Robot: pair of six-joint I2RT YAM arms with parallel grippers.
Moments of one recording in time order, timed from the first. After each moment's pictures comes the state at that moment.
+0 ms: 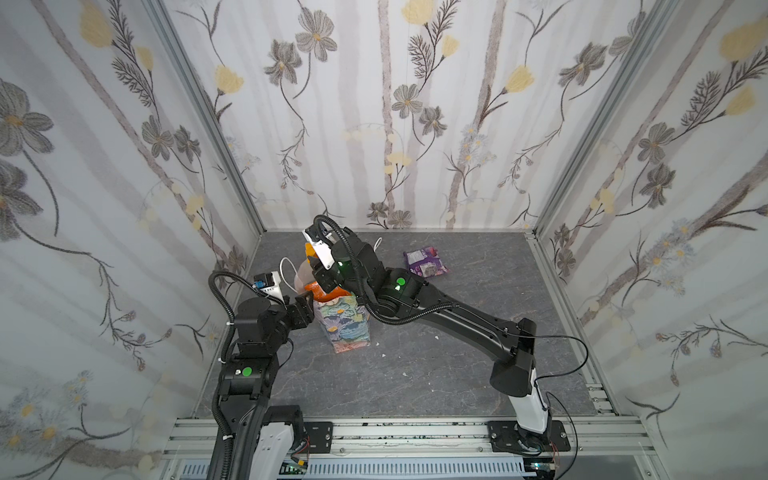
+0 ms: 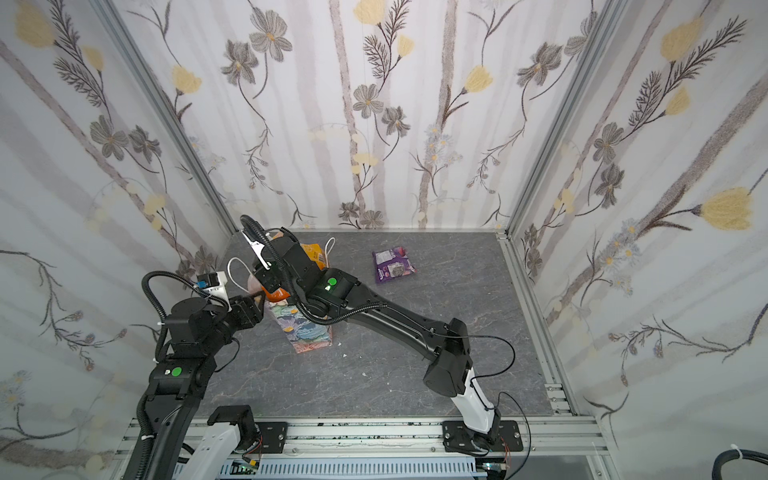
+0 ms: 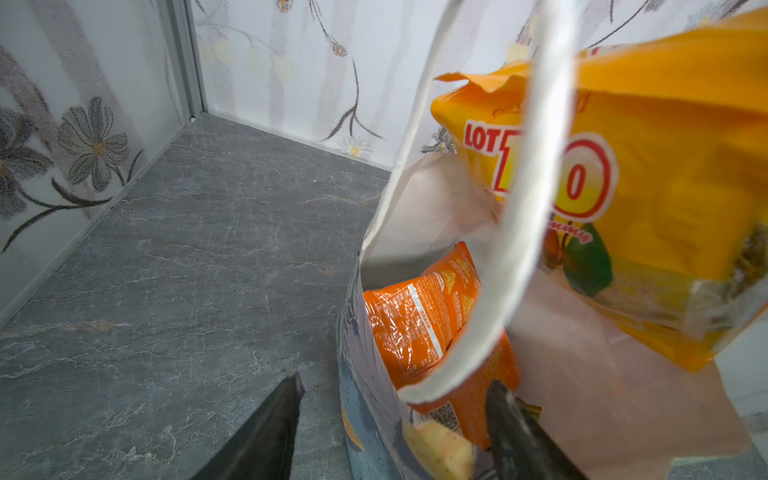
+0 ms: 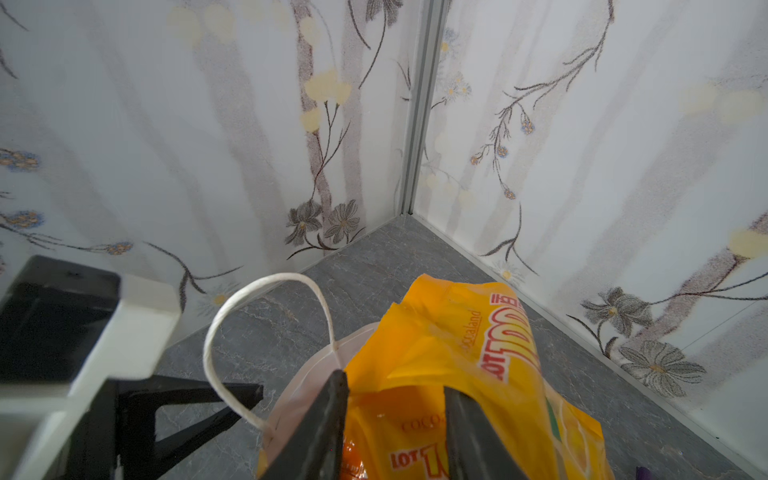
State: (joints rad) left arm 0.01 0.63 0.71 -0.46 0.18 -0.32; right arm 1.16 2.05 2.23 -0.42 0.33 0.00
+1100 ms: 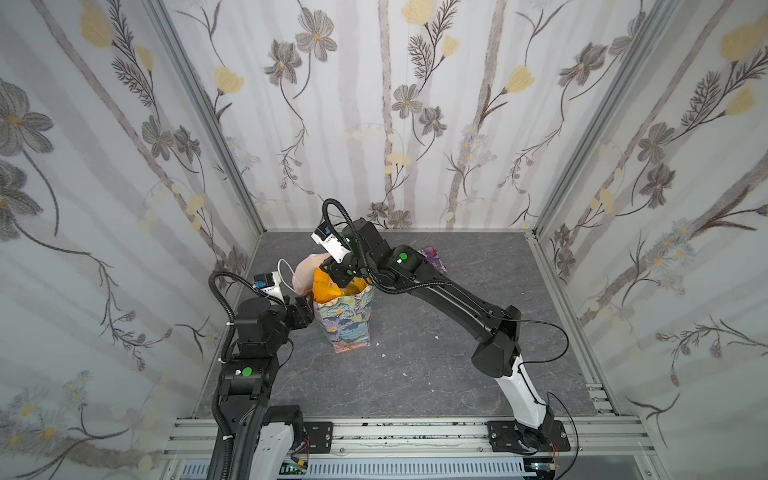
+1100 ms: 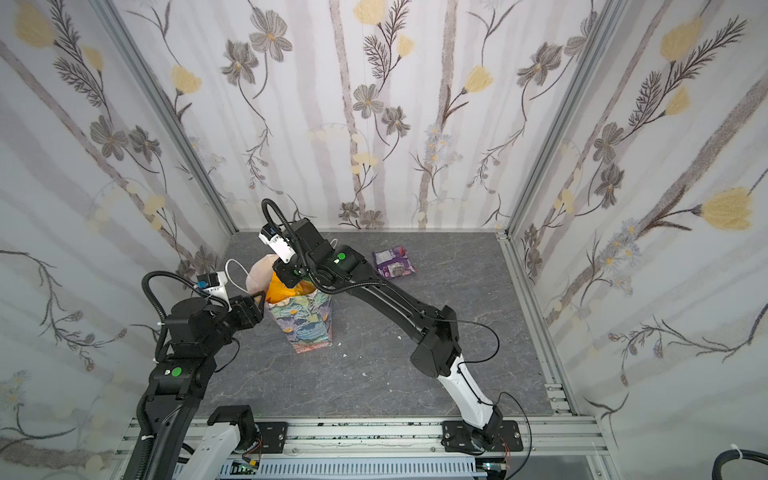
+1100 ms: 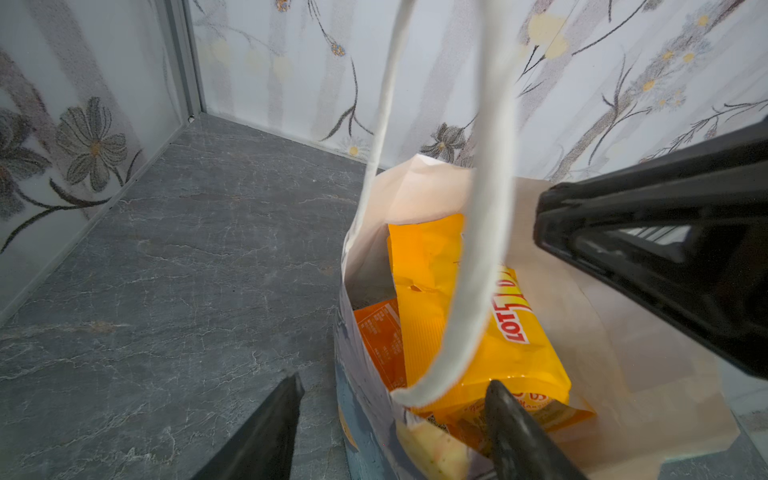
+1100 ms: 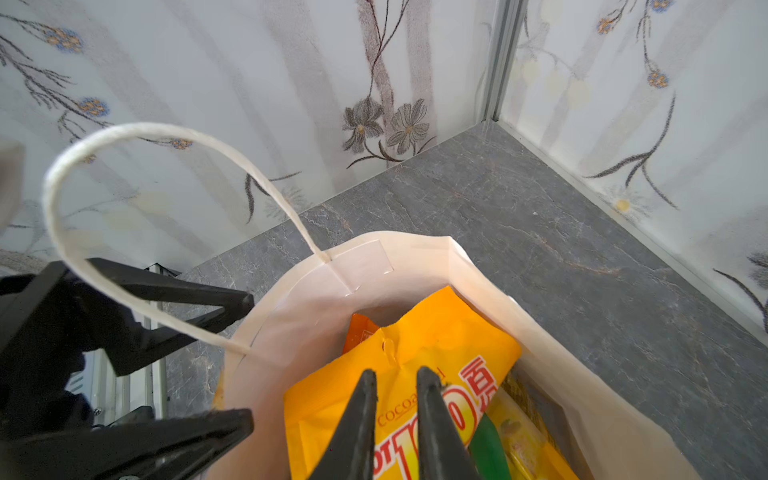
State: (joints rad) left arm 0.01 0.62 0.71 -0.46 0.18 -0.32; right arm 0.99 2.24 2.44 -0.72 -0.14 0.03
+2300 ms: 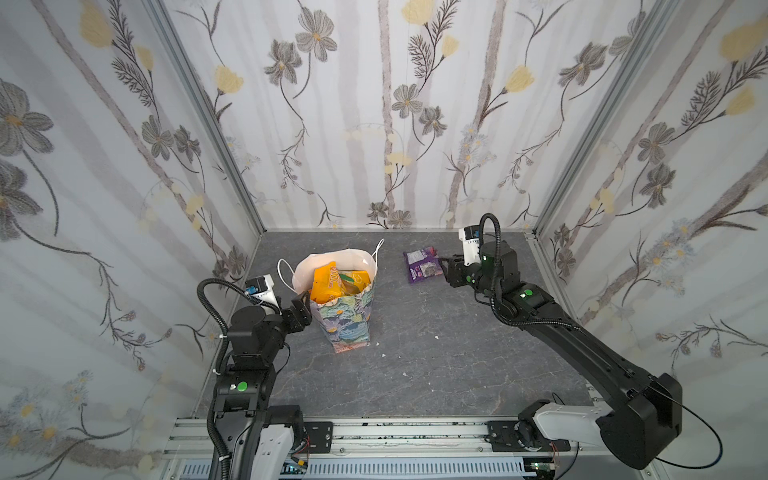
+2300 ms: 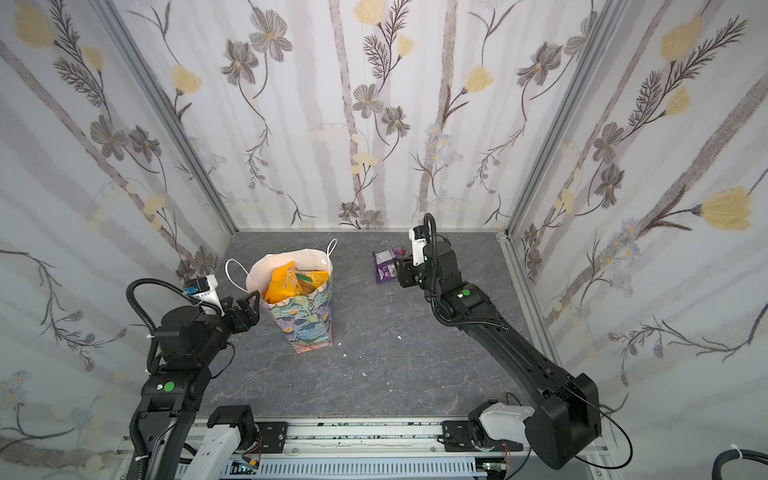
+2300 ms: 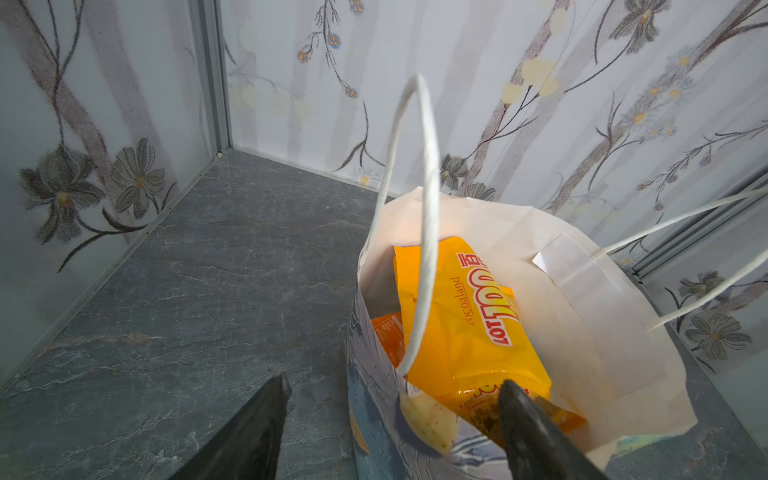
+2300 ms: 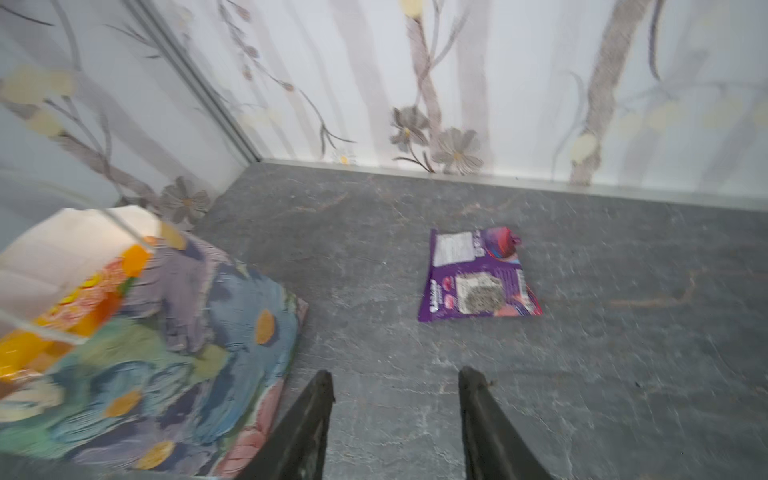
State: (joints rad) left arm 0.00 0.52 0.71 -0.49 0.11 -0.32; right arm 0.48 1.30 1.08 -0.21 -0.03 0.30
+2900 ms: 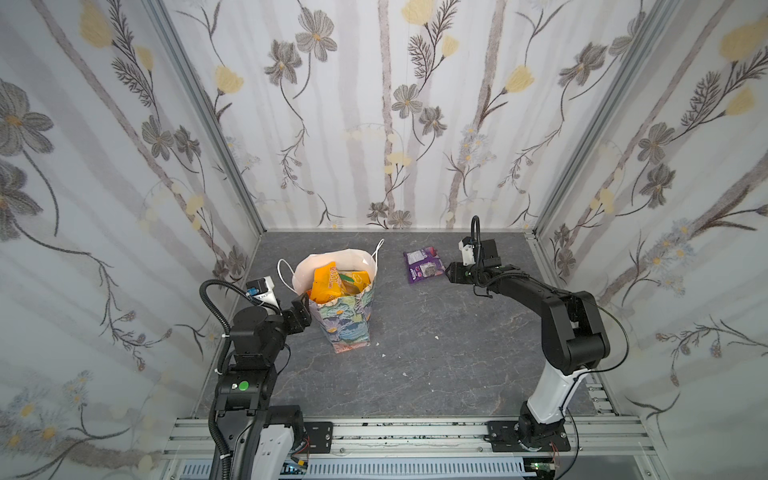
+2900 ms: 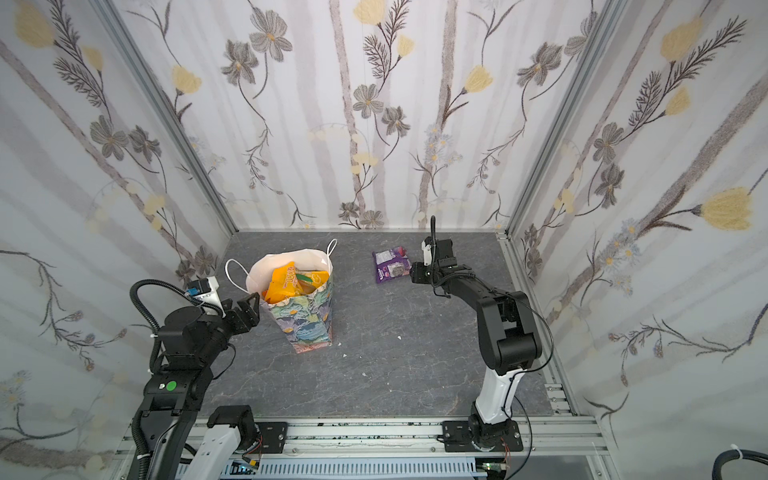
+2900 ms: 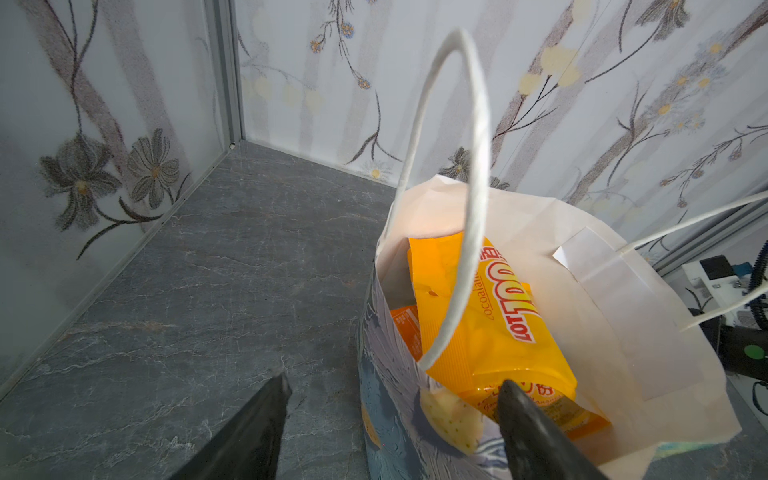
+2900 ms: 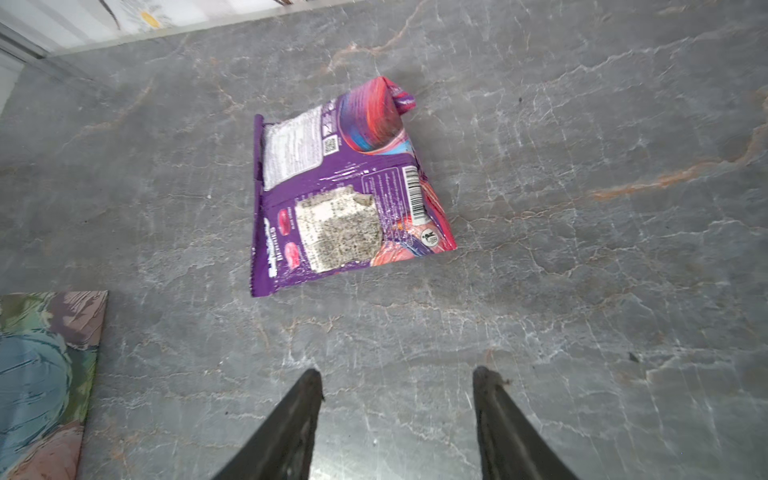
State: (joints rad) left arm 0.00 0.55 0.70 -0.49 0.09 -0.32; right arm 0.24 1.86 1.24 -0.19 -0.21 0.23
